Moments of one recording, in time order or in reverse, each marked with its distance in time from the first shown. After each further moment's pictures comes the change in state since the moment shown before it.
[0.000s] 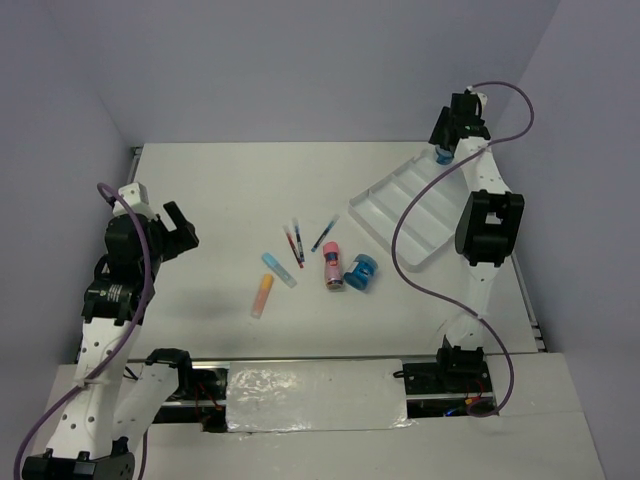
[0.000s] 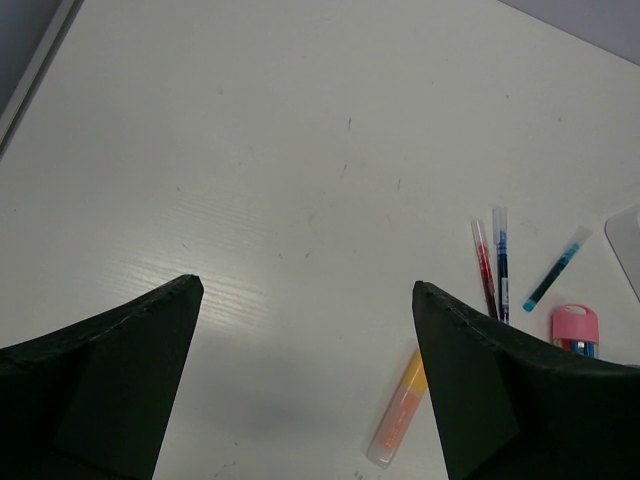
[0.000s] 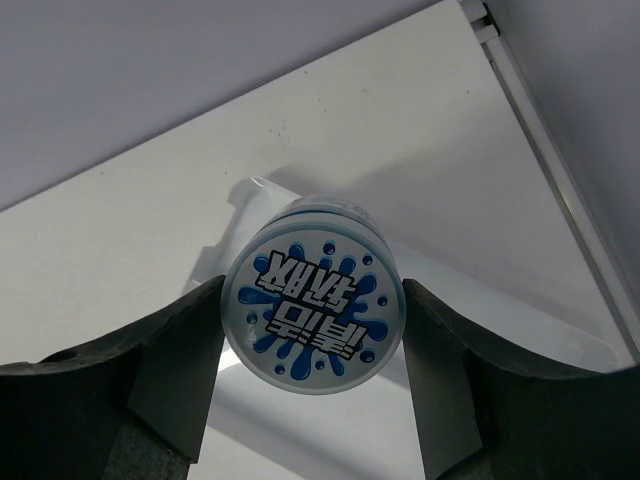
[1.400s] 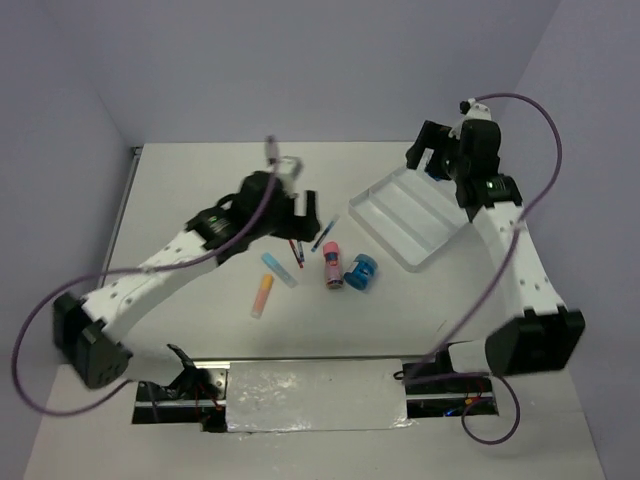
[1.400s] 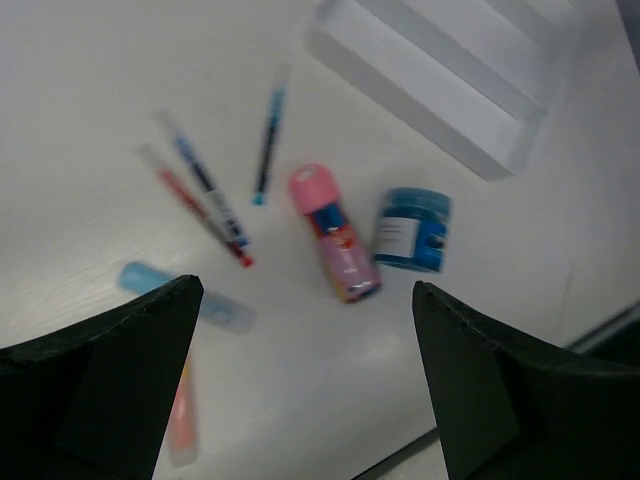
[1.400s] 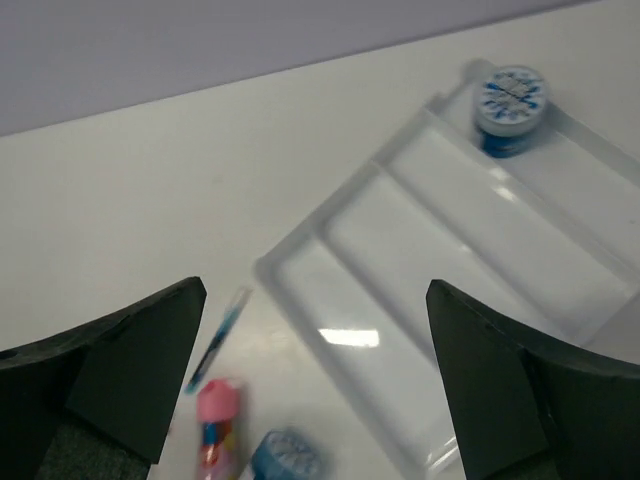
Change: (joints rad) left arm -0.586 0.533 0.298 0.090 0.086 -0.072; right arm 0.114 -0.774 -0.627 -0.004 -0.258 0.042
